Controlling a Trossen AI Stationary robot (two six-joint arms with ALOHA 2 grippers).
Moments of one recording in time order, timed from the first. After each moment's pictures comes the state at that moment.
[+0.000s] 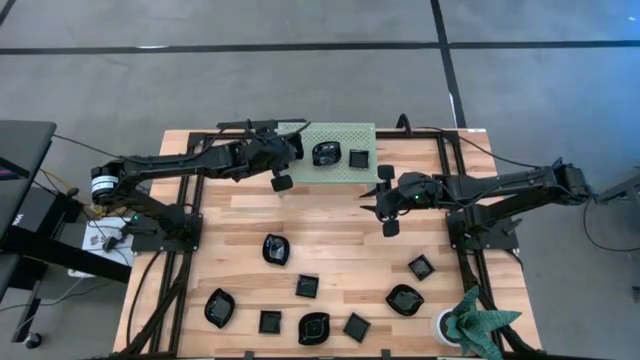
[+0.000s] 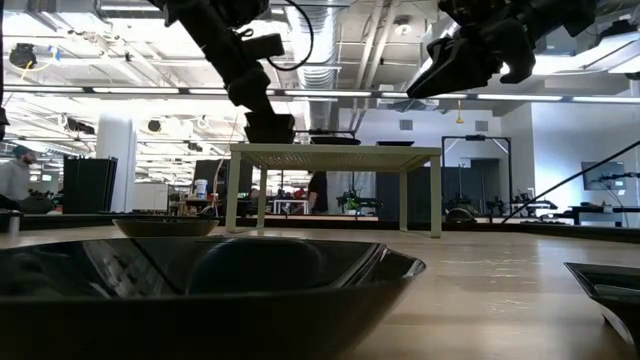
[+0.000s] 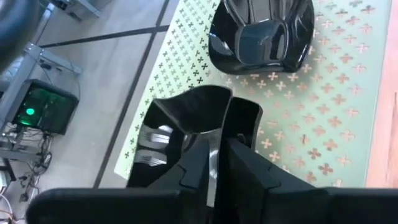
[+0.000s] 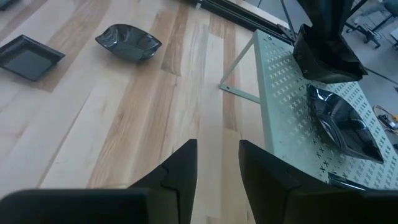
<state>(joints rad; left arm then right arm) 0.27 1.40 1.05 -0.36 -0.43 0.41 -0.01 1.07 0.68 -0.13 0.15 -0.39</state>
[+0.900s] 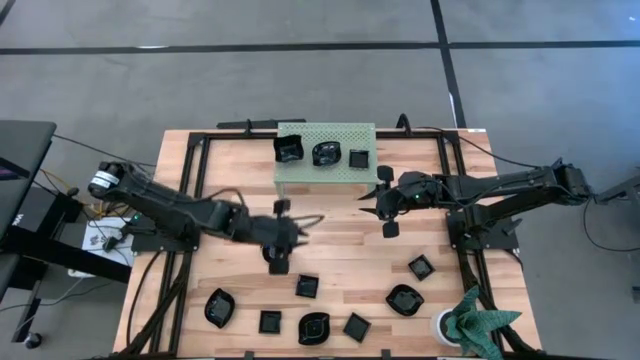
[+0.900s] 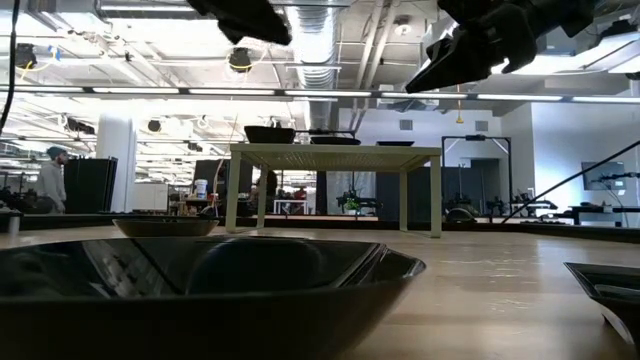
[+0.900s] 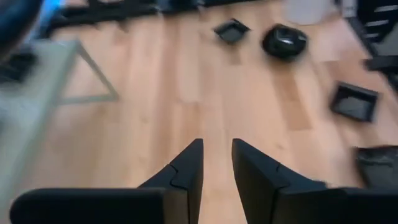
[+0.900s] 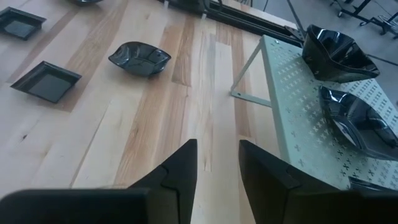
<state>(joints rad) -0.34 1.39 1.02 -0.28 -0.32 -0.04 -0.01 1.07 0.68 -0.12 0.10 -0.31</state>
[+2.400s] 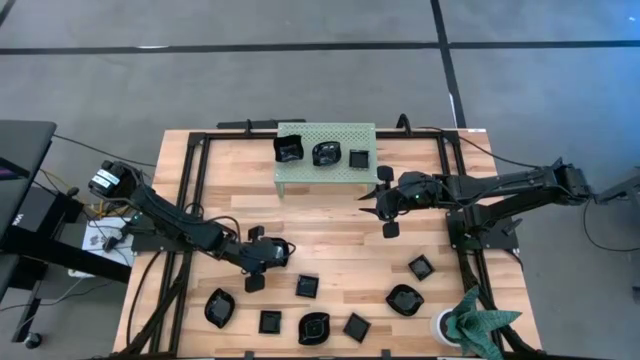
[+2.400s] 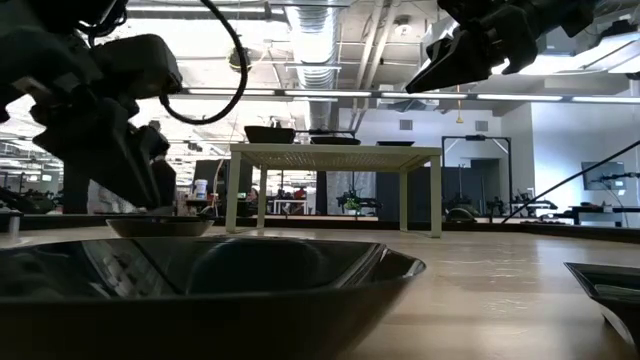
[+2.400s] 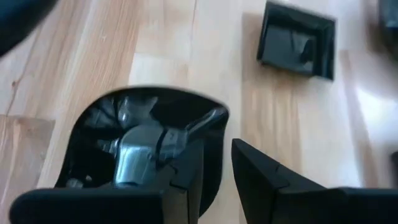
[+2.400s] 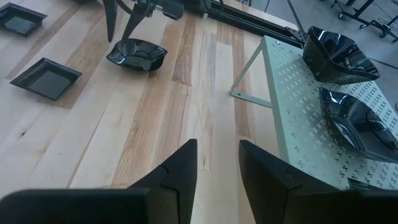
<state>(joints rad) -0.48 1.40 0.53 -0.03 -0.25 -0.42 -0.01 1.07 0.68 -0.12 0.10 -0.32</state>
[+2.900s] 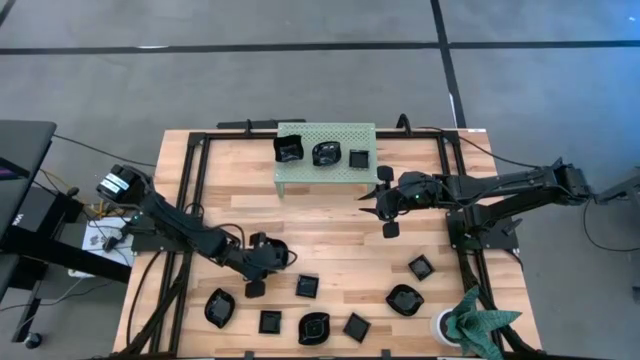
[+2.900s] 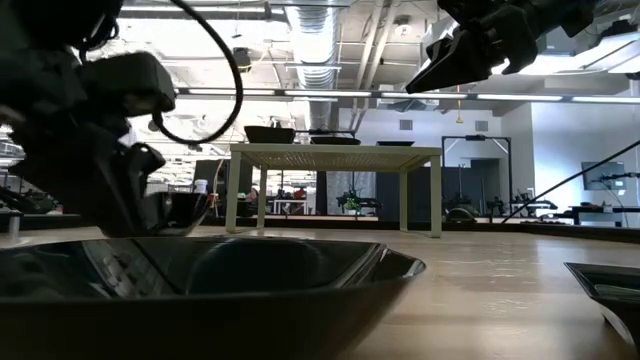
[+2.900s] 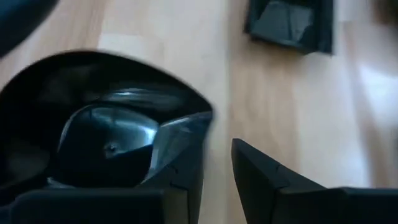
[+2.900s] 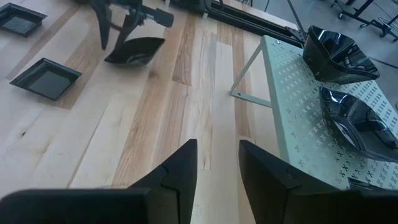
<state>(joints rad) -0.52 1.50 0.53 0.03 -0.25 -0.43 -0.01 1.07 0.68 -0.12 0.10 -0.32</state>
